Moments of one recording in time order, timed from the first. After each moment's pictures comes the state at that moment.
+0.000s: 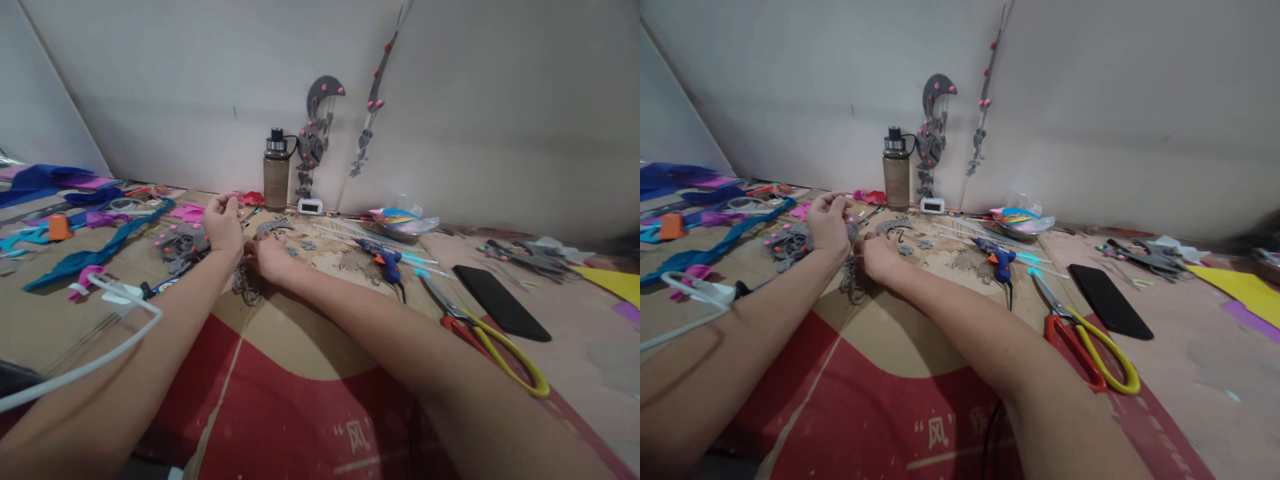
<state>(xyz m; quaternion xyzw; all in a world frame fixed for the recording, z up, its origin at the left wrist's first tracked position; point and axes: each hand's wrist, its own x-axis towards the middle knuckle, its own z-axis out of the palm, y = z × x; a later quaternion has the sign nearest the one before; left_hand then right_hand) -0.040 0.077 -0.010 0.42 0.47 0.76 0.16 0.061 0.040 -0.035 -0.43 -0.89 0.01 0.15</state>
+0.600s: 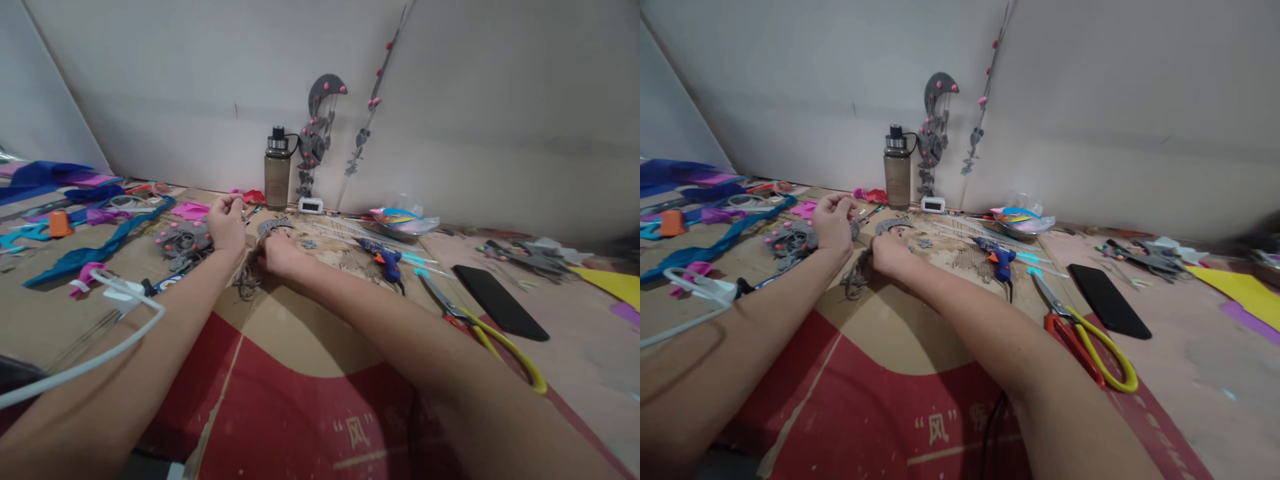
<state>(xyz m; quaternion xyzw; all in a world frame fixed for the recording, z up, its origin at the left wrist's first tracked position) -0.041 0.082 -0.019 0.44 0.47 0.75 0.16 0.073 0.044 -0.032 -0.49 -0.87 -0.02 0.09</state>
